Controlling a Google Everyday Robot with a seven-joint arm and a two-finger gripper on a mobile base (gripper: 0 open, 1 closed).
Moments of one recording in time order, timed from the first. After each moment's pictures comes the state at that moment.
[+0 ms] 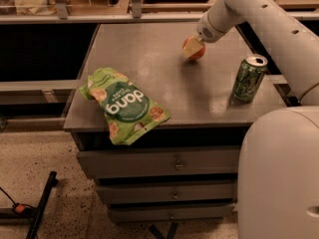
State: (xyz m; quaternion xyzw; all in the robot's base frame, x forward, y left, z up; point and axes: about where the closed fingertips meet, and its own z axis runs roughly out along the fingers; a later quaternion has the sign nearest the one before) arm 0.798 -0.135 0.860 -0.45 0.83 0.04 0.33
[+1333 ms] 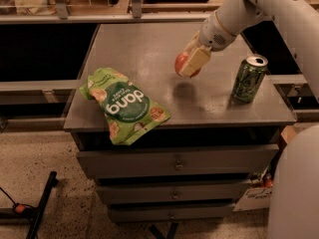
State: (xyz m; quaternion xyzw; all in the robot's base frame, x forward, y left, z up) arm 0.685 -0.098 0.876 -0.62 0.72 0.15 0.28
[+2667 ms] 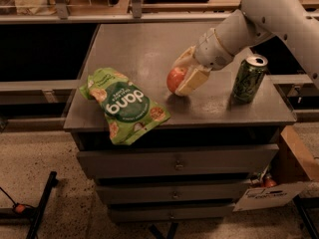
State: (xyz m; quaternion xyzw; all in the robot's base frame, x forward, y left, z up) arm 0.621 -0.070 0.862 -0.70 0.62 0.18 0.31
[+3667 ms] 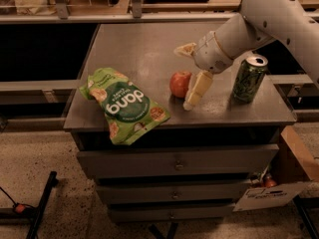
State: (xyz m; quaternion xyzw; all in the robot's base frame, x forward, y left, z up) arm 0.611 -0.067 0.859 -0.71 0.61 0.18 0.32
